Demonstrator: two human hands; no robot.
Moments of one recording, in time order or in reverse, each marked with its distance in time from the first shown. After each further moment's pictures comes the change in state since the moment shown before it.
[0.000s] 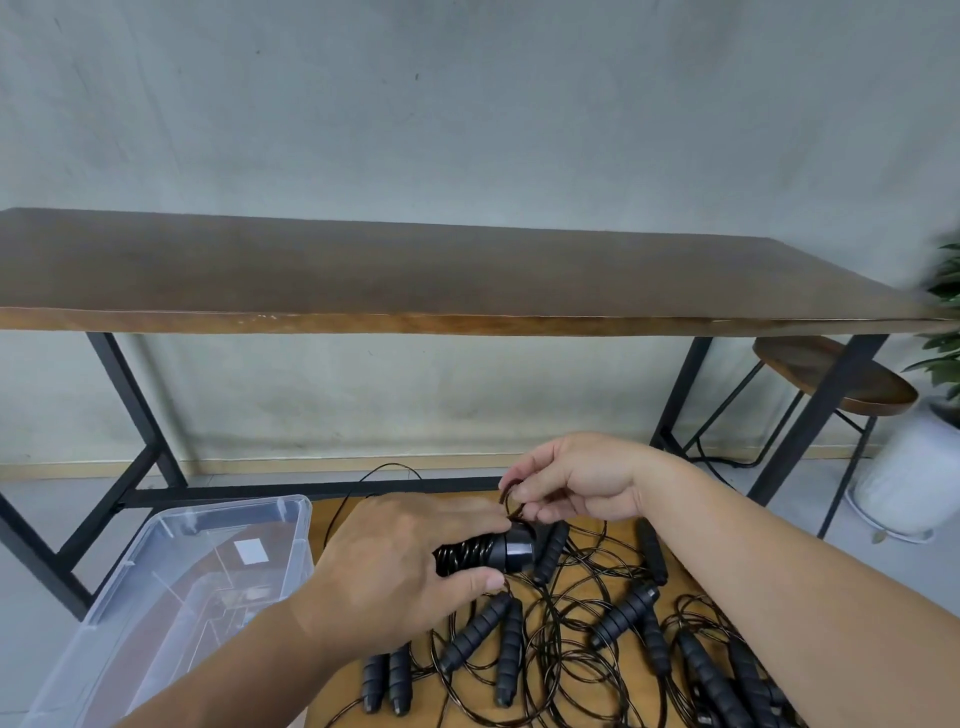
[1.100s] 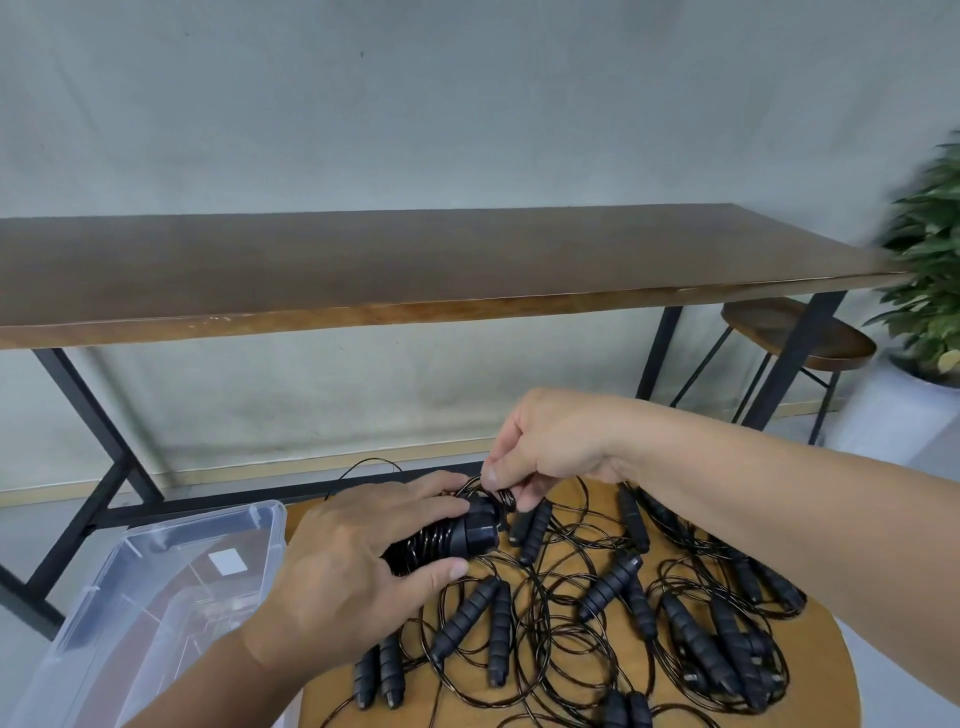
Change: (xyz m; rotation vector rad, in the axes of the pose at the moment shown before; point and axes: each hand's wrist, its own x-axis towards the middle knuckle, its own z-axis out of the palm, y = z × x) left_hand -0.004 -0.006 0.009 -0.028 0.183 0.062; right_hand -0.042 -0.035 0.026 -0.485 0.179 -0.023
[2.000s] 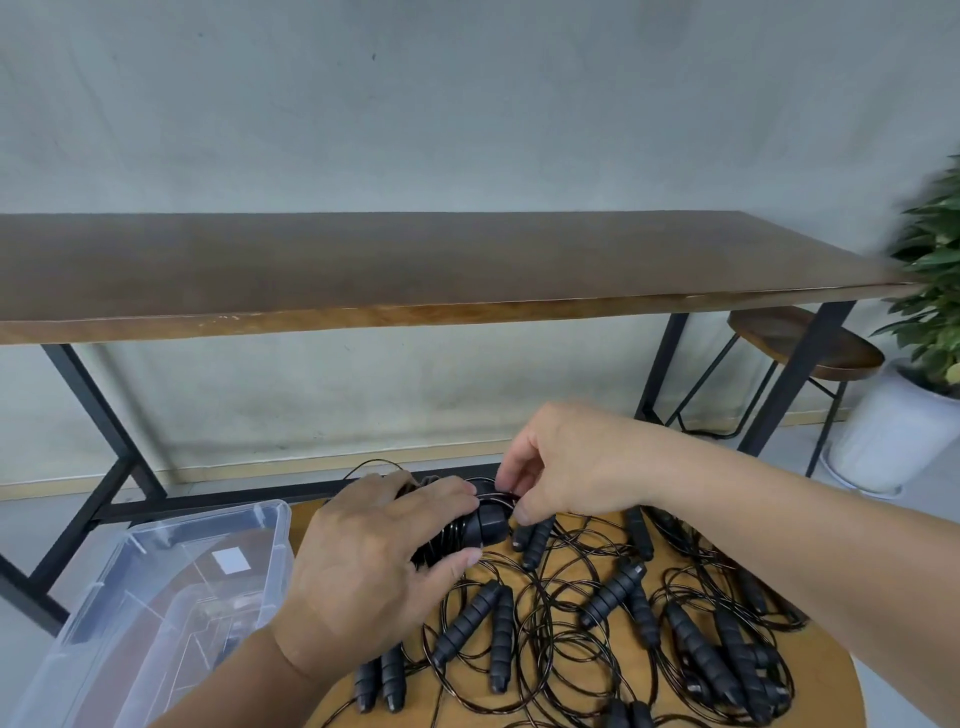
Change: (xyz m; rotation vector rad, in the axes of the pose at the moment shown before) left_hand 0.006 0.001 0.010 0.254 0.143 0.105; right_hand -0.022 -0.002 0.007 -0.465 0.106 -0.141
